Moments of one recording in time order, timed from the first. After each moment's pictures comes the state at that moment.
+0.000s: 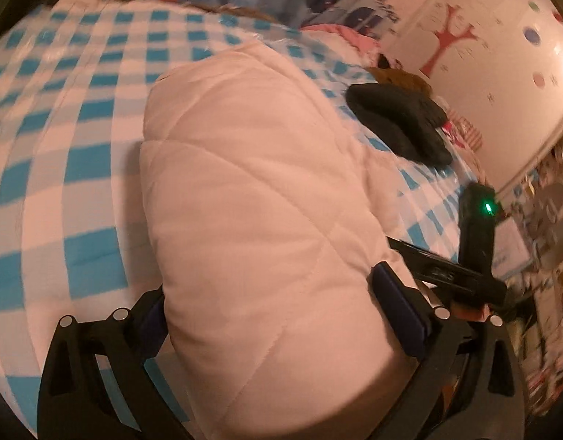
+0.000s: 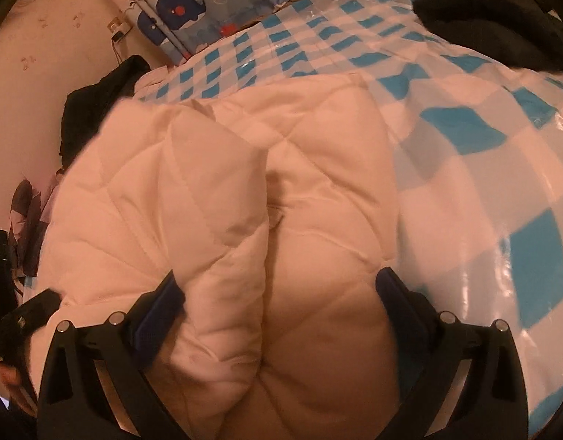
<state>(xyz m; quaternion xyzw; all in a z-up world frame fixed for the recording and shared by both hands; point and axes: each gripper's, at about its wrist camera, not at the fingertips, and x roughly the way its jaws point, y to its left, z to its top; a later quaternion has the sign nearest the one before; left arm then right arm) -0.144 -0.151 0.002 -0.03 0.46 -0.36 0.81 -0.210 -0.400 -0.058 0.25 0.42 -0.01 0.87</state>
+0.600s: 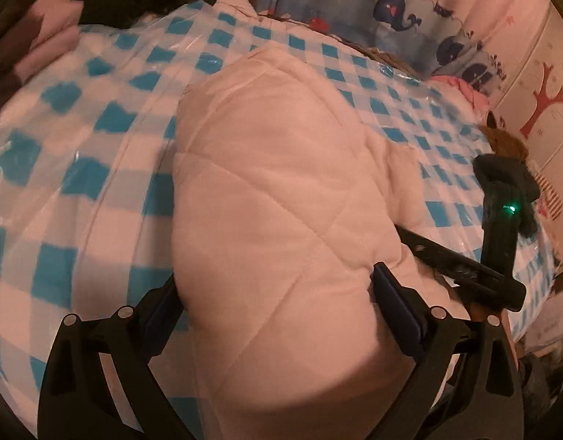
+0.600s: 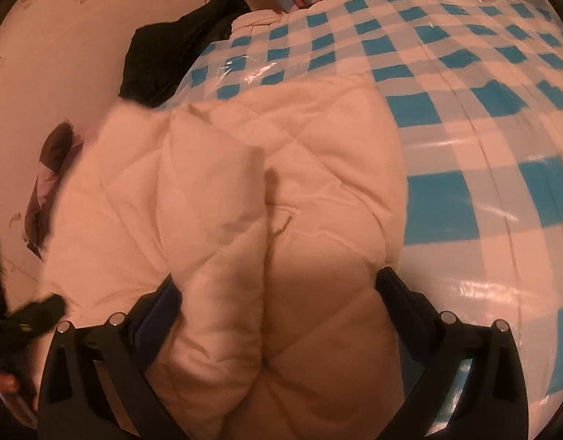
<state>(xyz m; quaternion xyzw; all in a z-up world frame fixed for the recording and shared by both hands) -0.075 0.068 0.031 -0.06 0.46 -0.16 0.87 -0.062 -0.207 -0.055 0.23 0.42 0.15 0.86</state>
